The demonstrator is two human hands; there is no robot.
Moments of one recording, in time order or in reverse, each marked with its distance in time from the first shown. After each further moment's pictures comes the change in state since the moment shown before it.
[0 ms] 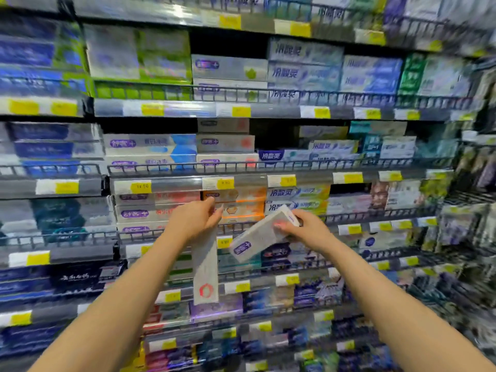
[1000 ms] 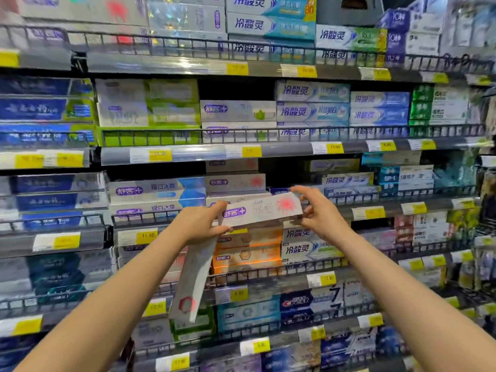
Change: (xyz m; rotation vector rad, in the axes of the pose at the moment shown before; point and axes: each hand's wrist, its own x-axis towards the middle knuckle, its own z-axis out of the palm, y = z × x) left_hand 0.091 -0.049 -0.040 0.262 0.009 0.139; right_hand 0.107 -0.042 -0.036 -0.366 0.311 -0.385
